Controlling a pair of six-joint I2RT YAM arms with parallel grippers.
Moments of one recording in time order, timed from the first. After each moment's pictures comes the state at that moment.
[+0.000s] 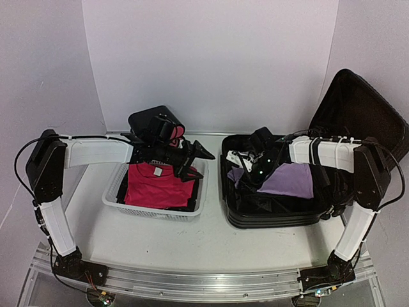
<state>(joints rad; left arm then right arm) -0.73 1.84 1.34 -0.09 0.64 -1.33 0.61 1.79 1.26 -0.57 -0.12 -0.47</state>
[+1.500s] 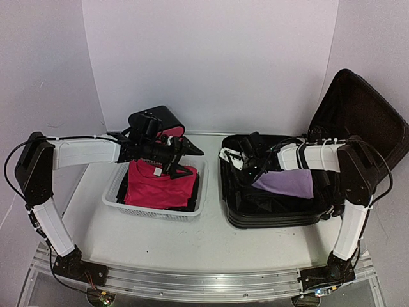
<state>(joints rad) -0.66 1.72 1.24 -0.08 0.70 -1.26 0.66 1.90 1.24 -0.25 0.16 -0.50</state>
